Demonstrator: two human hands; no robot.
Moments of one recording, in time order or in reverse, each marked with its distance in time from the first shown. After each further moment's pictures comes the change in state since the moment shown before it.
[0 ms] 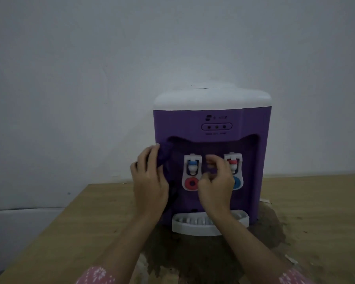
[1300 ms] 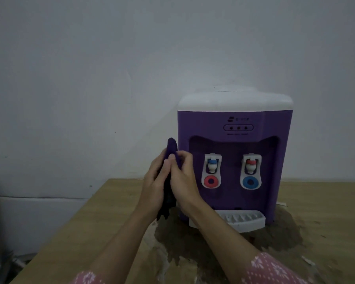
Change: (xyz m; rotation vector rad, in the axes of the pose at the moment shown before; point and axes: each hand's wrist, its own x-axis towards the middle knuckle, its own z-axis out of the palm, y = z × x) left_hand -0.002 -0.018 -0.049 -0.931 -0.348 -0.455; right_hand -0.035 -0.048 0.077 0.377 -0.445 0.217
